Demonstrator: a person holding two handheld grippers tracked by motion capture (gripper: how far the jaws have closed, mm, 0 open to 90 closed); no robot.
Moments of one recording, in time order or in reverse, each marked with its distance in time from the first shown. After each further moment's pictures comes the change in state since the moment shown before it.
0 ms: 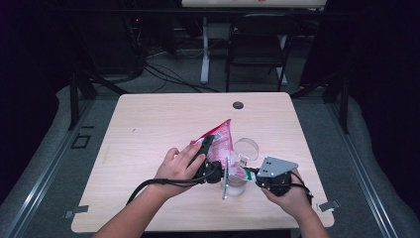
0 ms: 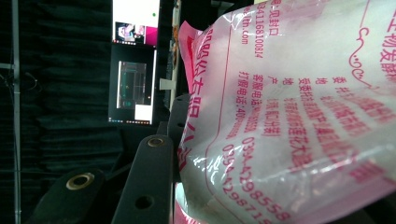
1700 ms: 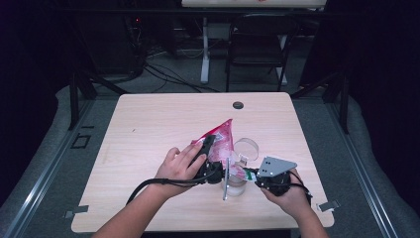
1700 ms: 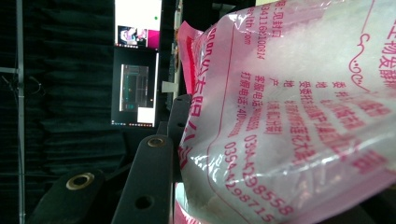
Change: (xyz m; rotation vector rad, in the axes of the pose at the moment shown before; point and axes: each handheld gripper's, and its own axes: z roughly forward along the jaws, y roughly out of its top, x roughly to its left) left arm 0.001 0.002 -0.002 -0.011 0.008 0.012; right arm -0.001 -0.003 0.004 0.007 0.007 0.011
